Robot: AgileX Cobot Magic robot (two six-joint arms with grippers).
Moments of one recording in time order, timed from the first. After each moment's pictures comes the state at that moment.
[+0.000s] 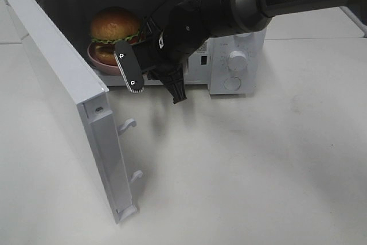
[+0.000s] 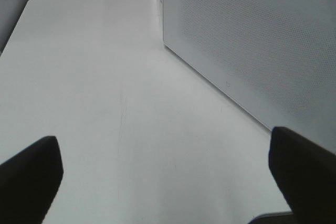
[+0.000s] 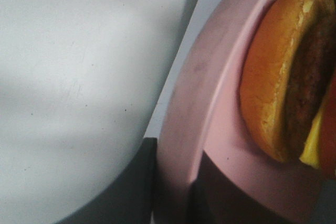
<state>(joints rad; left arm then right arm) 0.02 0.00 -0.52 -0.10 1.09 0.09 0.66 2.20 -1.60 -0.20 0.27 -1.25</state>
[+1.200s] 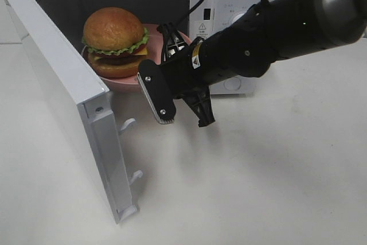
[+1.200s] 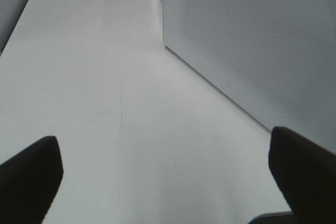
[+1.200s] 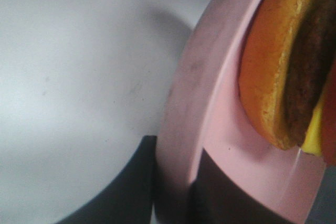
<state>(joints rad) 0.02 0.00 -0.52 -0.10 1.09 0.09 0.68 1.88 -1.10 -0.21 0.00 -1.28</state>
